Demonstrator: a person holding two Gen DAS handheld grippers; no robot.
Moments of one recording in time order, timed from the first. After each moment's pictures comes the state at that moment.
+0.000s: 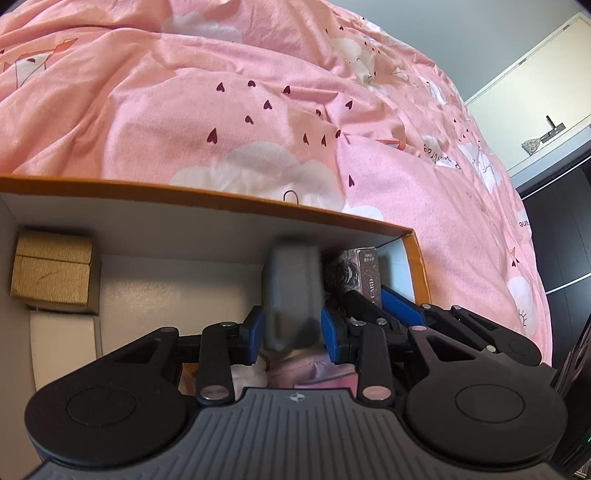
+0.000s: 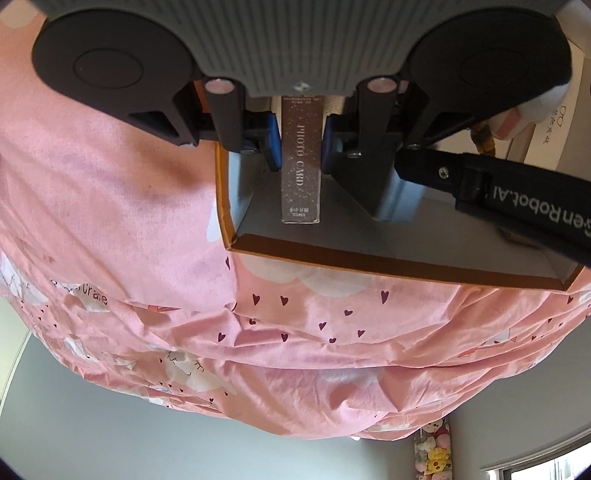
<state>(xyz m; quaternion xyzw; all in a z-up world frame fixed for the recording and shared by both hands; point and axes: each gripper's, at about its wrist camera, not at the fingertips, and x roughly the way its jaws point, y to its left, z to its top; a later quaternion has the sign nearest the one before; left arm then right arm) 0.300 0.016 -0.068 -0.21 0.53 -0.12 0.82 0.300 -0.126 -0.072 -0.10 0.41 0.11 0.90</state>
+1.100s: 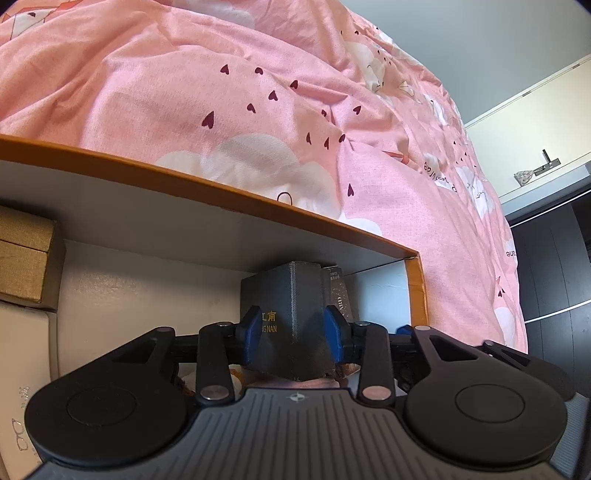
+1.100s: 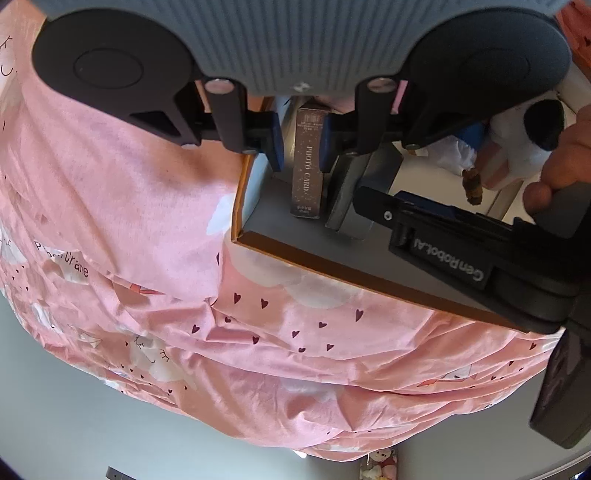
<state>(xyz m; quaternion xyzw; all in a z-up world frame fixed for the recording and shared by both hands) 0.317 0.016 -0.098 -0.28 0.53 -0.12 0.79 0.297 -0.145 -0.048 -0.16 0.42 0.19 0.87</state>
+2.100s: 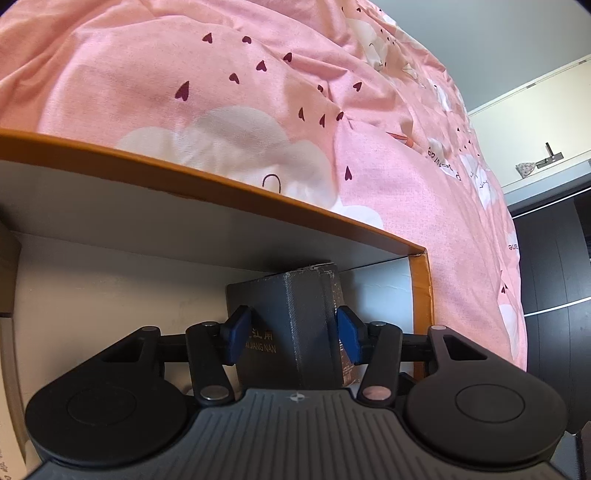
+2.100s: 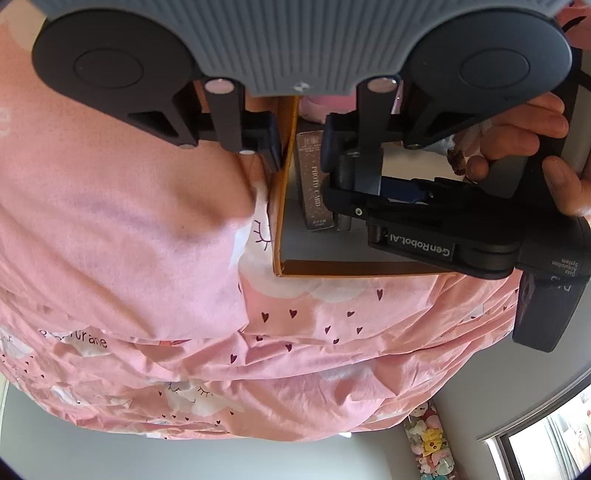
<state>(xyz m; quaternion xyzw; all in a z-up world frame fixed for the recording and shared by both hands) 0.334 -0.003 -0.118 -0.29 0.54 -0.14 0.78 0.289 -0.197 -0.055 0.00 0.44 0.17 0.88</state>
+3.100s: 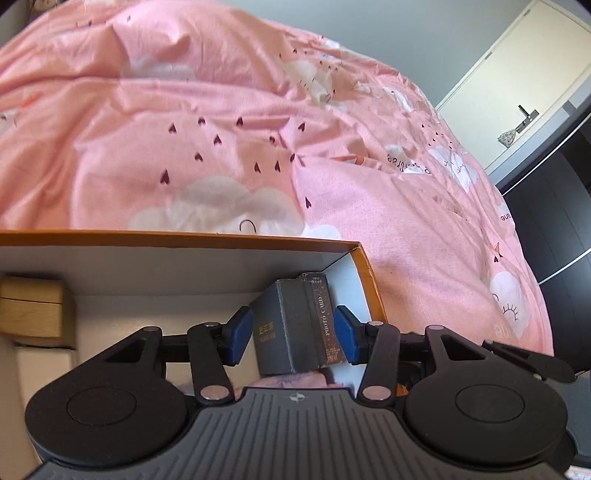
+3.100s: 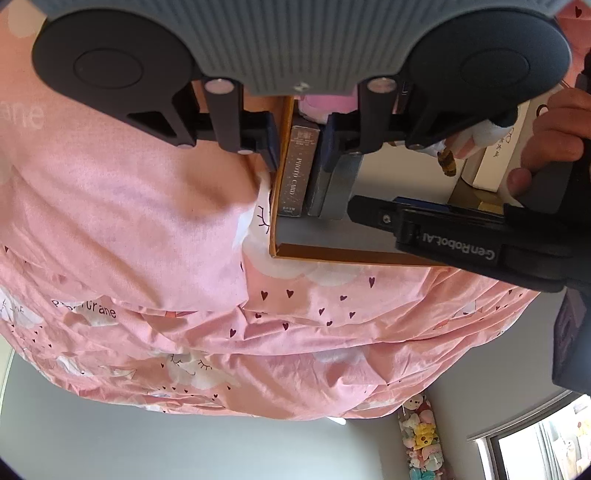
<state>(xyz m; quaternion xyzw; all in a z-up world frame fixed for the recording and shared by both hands) 0.284 -0.013 -0.037 -0.16 0.48 -0.14 0.85 0.263 -0.192 -0.029 -0.02 0.41 0.17 0.90</state>
